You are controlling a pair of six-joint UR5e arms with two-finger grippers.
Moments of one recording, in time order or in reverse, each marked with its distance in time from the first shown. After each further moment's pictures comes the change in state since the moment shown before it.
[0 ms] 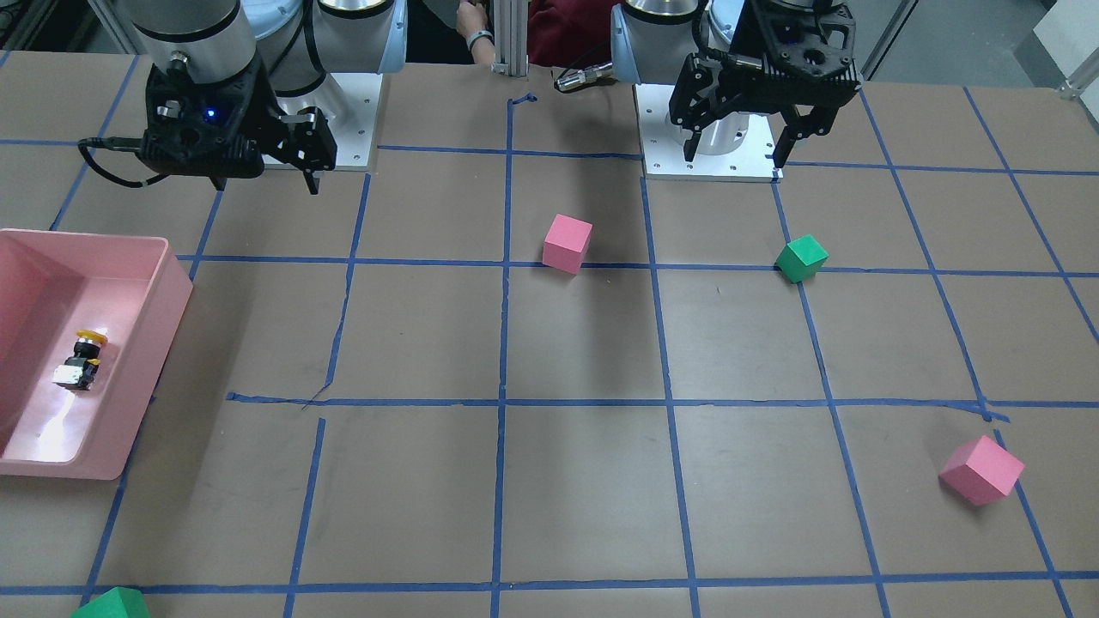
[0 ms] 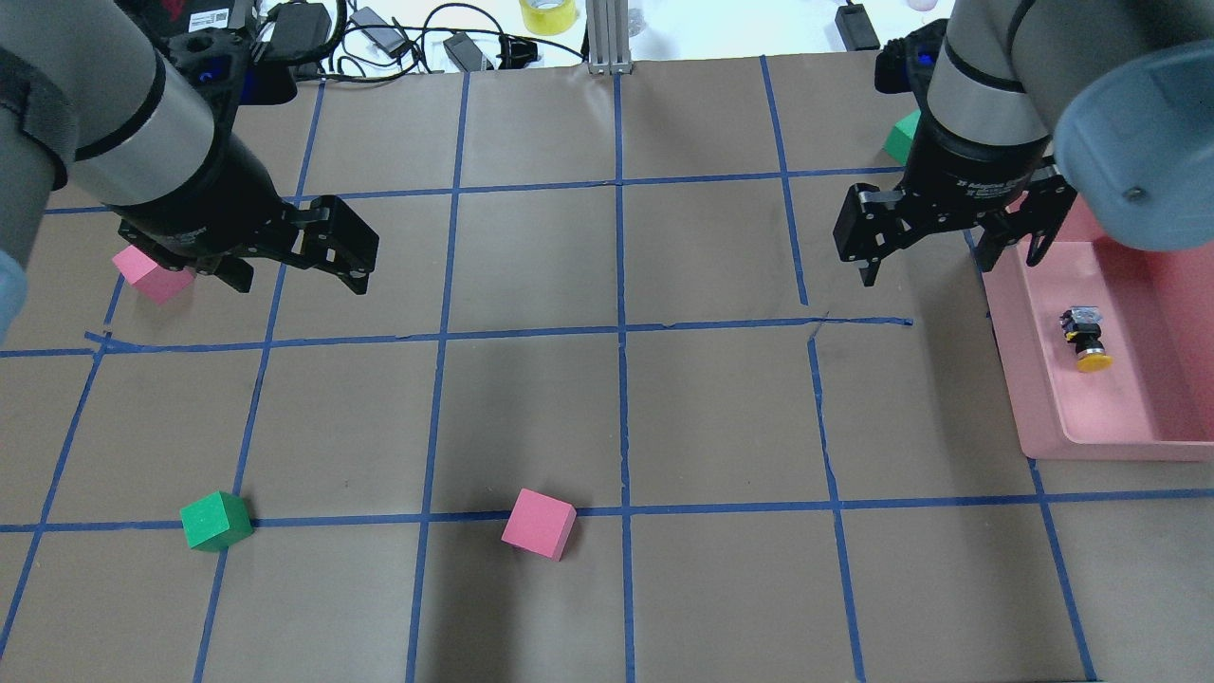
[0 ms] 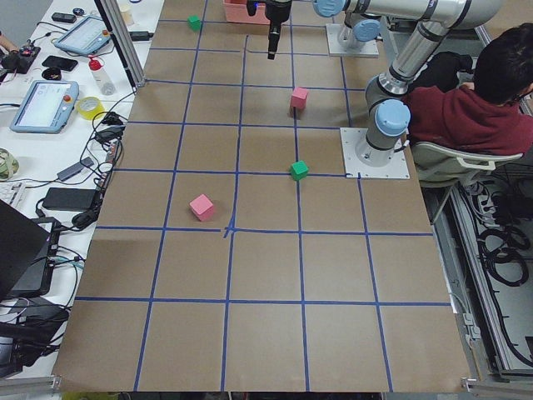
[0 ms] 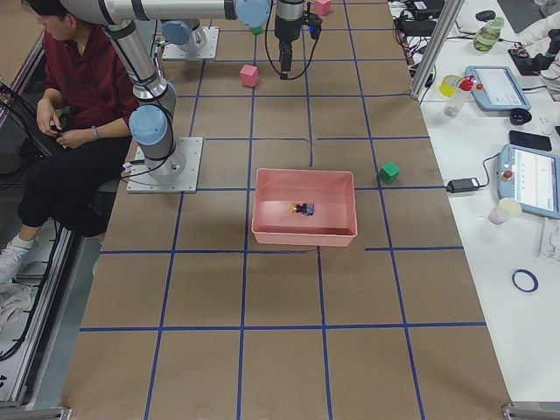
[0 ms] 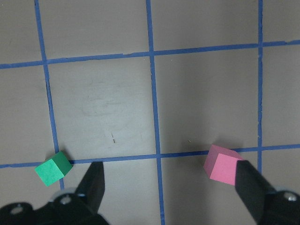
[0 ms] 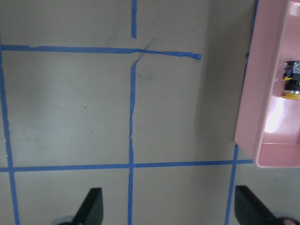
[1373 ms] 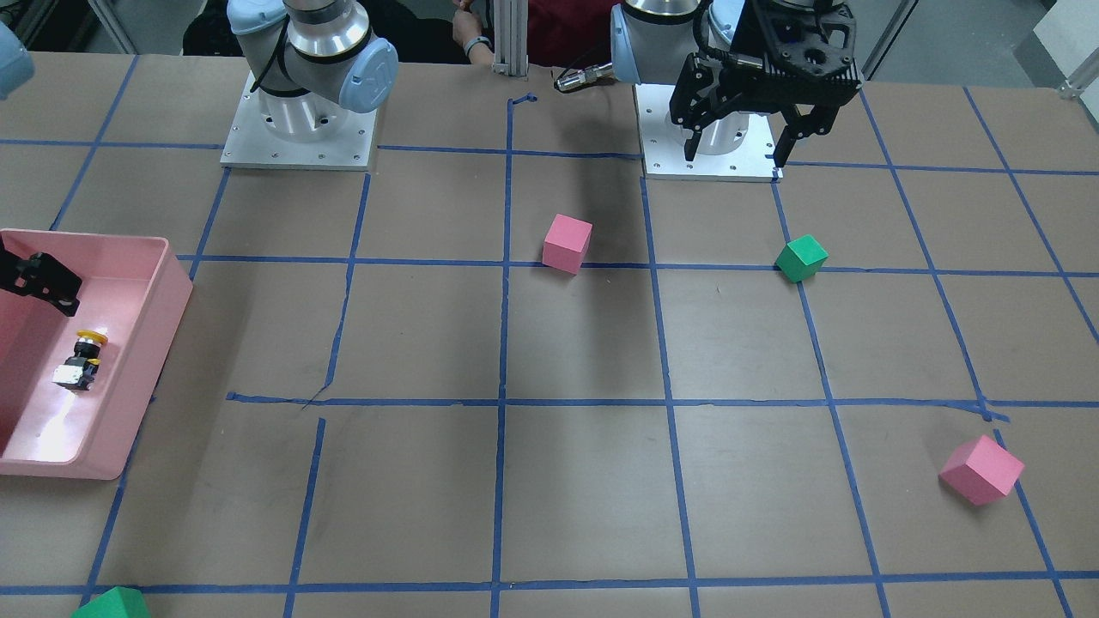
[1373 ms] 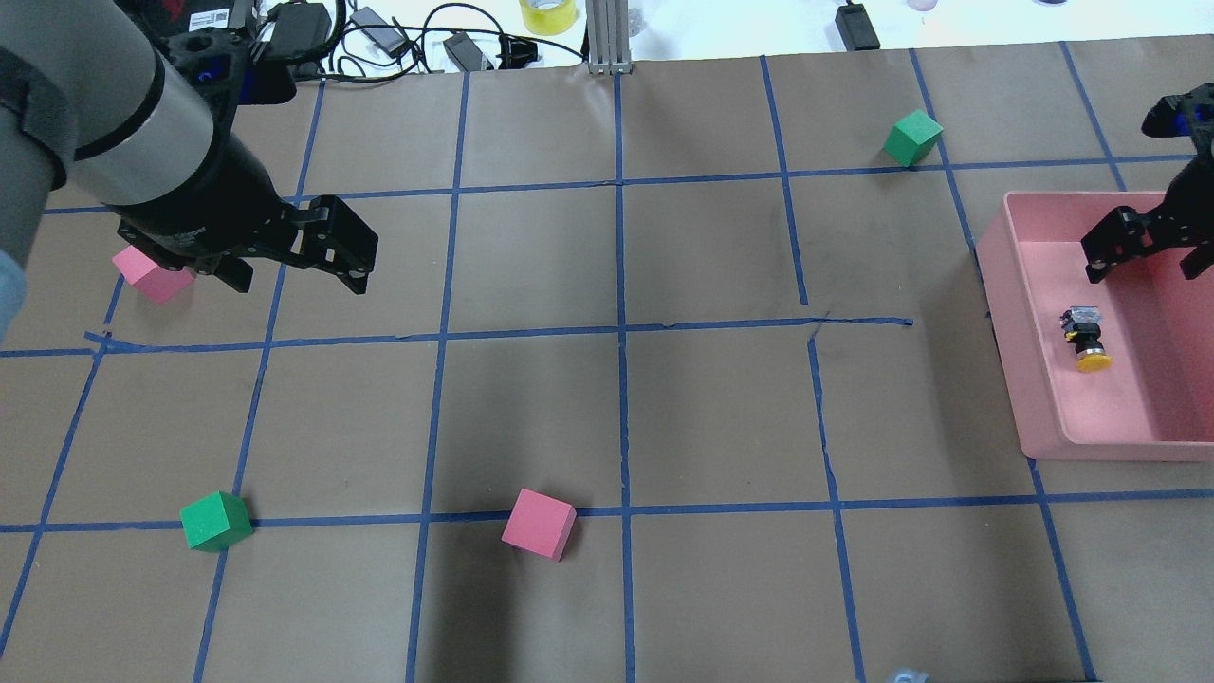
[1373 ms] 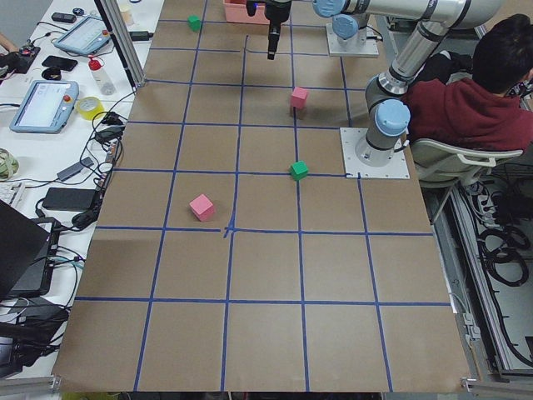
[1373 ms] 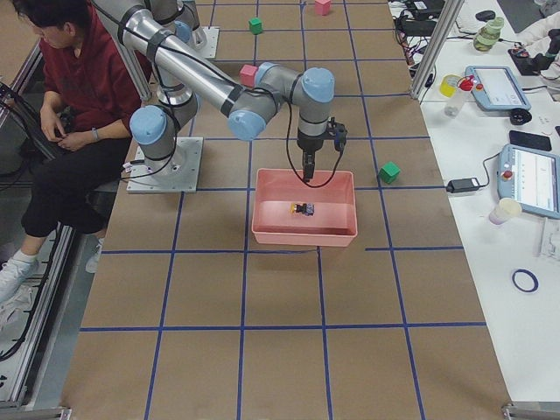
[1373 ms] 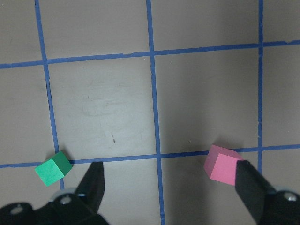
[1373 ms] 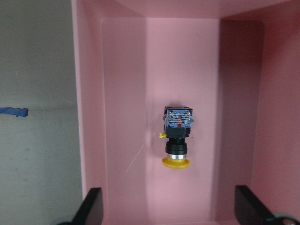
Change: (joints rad) left arm 0.001 0.000 0.000 0.000 0.000 0.000; right arm -0.563 0.203 0.182 -0.461 0.075 -0.499
